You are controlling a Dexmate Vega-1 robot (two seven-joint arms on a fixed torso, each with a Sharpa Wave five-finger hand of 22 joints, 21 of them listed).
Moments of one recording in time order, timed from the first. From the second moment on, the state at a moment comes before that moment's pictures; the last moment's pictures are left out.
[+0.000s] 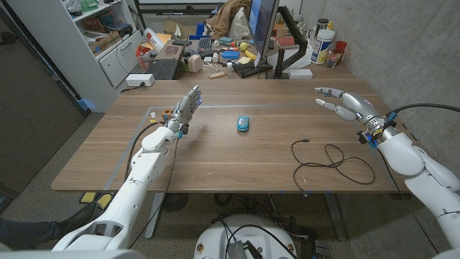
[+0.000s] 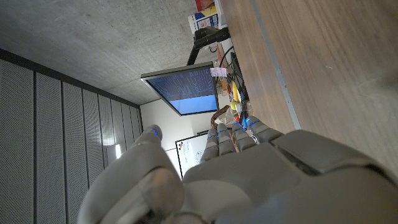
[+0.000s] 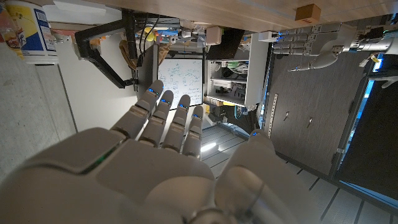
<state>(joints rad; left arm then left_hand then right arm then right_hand) 0.87 0.26 0.07 -1.34 -0.35 -0.10 -0.25 0.39 0.02 0.29 0.08 0.28 0.02 0.06 0.19 0.18 0.03 -0.01 0.20 0.18 -0.03 0.01 0.19 0.18 -0.03 -0.03 0.20 0.18 -1.22 -0.56 0.23 -1.64 -0.54 0.68 -0.02 0.25 0.02 0.01 0.00 0.35 0.36 -0.10 0.21 0.19 0.41 -0.07 0.26 0.19 0.38 -0.04 0.21 0.19 0.43 -0.05 0.21 0.18</state>
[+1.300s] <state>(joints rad) 0.84 0.26 0.07 -1.30 -0.35 -0.09 -0.27 0.39 0.02 0.29 0.07 0.28 0.02 0.06 0.19 0.18 0.03 -0.01 0.20 0.18 -0.03 0.01 0.19 0.18 -0.03 -0.03 0.20 0.18 -1.31 -0.58 0.26 -1.72 -0.65 0.59 -0.05 0.26 0.02 0.01 0.00 0.37 0.38 -0.11 0.21 0.19 0.43 -0.08 0.26 0.19 0.40 -0.04 0.21 0.19 0.44 -0.04 0.21 0.18</state>
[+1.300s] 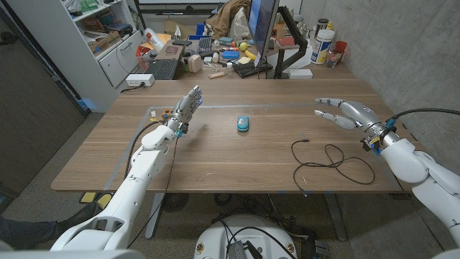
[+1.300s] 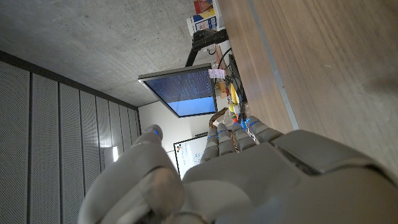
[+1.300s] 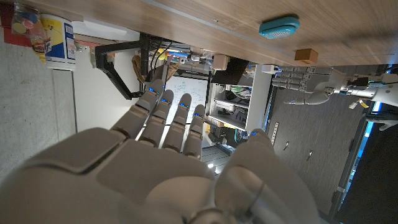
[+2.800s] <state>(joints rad) 0.84 0.26 0.08 -1.31 -0.34 -0.10 -0.27 0.39 0.03 0.29 0.07 0.28 0.02 0.06 0.19 0.18 0.03 -0.01 0.20 0.18 -0.03 0.01 0.19 0.18 -0.03 -0.03 0.20 0.18 -1.39 -0.60 0.27 -1.73 -0.71 0.52 -0.10 0.27 0.03 0.01 0.00 0.38 0.41 -0.11 0.22 0.19 0.45 -0.08 0.26 0.19 0.41 -0.05 0.21 0.19 0.45 -0.04 0.21 0.18</state>
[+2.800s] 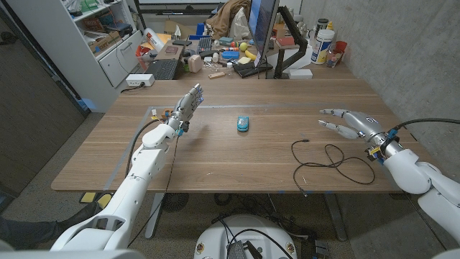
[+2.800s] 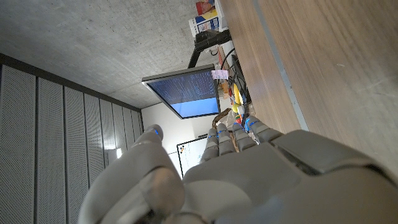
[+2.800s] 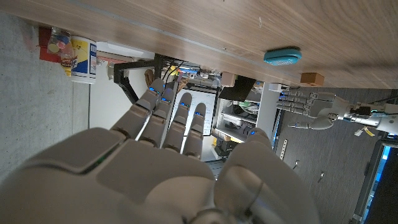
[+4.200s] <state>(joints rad) 0.83 0.26 0.09 -1.30 -0.34 -0.11 -0.28 0.40 0.03 0.28 0.07 0.27 0.03 0.05 0.19 0.18 0.03 -0.01 0.20 0.18 -0.03 0.01 0.19 0.18 -0.03 -0.03 0.20 0.18 -1.44 -0.57 0.25 -1.77 -0.74 0.45 -0.13 0.28 0.04 0.01 0.00 0.39 0.42 -0.12 0.22 0.19 0.47 -0.09 0.26 0.19 0.43 -0.04 0.21 0.19 0.46 -0.05 0.21 0.18</state>
